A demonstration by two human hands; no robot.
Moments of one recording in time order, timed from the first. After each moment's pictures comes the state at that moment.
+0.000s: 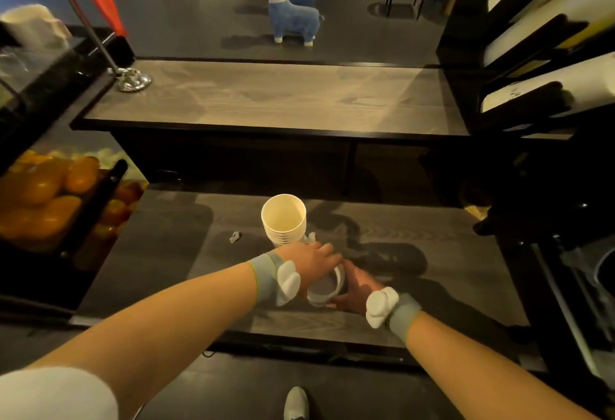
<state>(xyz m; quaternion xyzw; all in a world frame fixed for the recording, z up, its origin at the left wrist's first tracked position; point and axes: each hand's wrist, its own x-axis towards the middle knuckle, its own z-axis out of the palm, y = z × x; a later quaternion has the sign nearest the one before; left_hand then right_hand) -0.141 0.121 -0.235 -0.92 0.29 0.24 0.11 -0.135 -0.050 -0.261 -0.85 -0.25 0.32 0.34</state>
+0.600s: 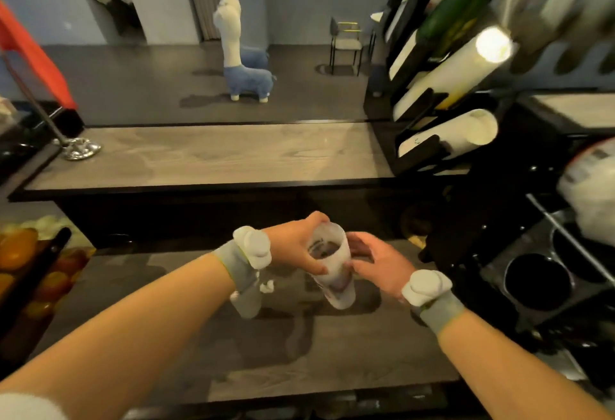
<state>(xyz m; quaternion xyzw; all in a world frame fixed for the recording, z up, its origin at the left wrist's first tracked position) -0.073 0.082 -0.124 -0.92 0.16 0.20 -0.29 -0.079 -0.144 -0.157 -0.84 -0.15 0.20 0.49</state>
